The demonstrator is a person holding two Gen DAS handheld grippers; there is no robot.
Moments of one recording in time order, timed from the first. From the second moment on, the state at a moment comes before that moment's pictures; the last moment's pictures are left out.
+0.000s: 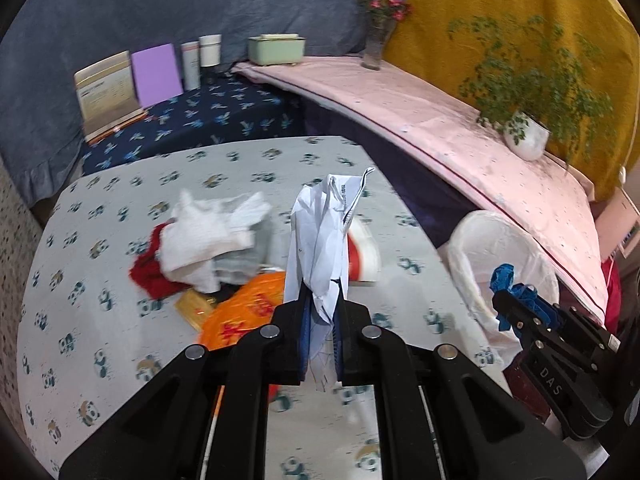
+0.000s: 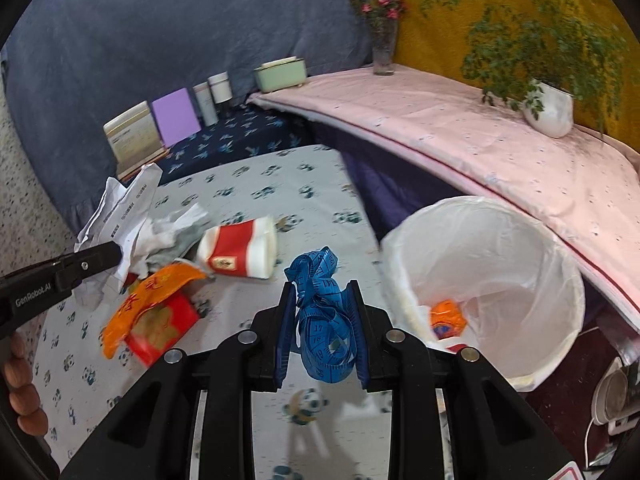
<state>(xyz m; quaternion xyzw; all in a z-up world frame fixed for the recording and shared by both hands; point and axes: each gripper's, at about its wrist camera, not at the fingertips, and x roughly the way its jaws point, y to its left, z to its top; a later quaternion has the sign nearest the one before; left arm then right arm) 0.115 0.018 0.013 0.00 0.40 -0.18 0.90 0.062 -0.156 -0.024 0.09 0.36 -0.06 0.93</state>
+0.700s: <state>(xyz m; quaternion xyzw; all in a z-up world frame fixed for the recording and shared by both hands) 0.094 -0.156 -0.007 0.09 0.41 -0.32 0.85 0.027 -0.286 -0.036 0.15 0.34 -0.18 0.91</state>
